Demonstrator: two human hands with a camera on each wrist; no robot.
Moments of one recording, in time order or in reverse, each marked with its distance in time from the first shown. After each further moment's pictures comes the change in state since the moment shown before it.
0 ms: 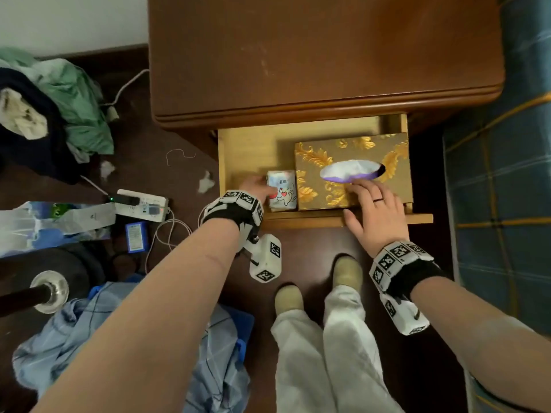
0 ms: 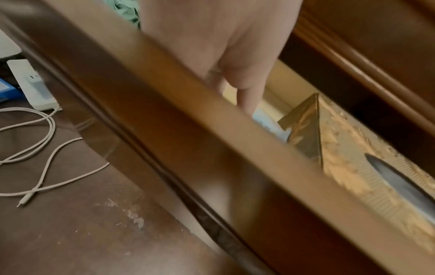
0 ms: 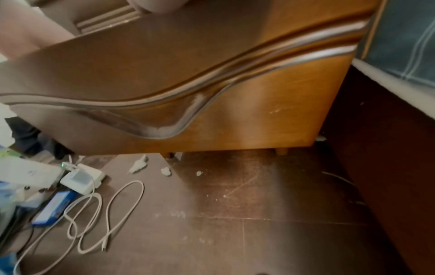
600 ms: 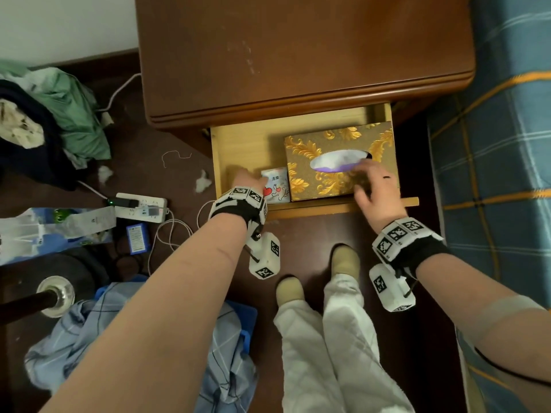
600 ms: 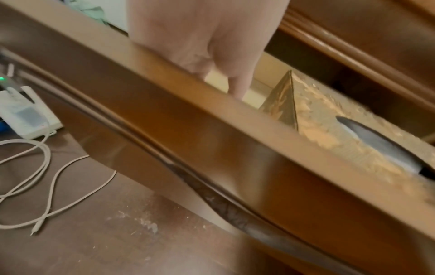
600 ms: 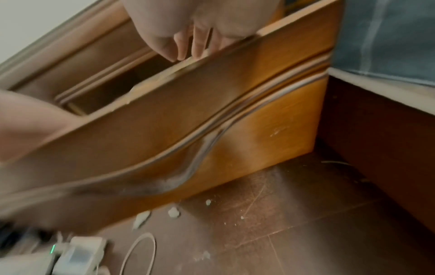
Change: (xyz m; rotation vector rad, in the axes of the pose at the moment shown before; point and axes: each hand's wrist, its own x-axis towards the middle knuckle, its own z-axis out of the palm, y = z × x) left_hand 0.003 0.002 0.006 0.113 0.157 -0.045; right_hand 0.005 0.006 -0.028 0.383 0.019 0.182
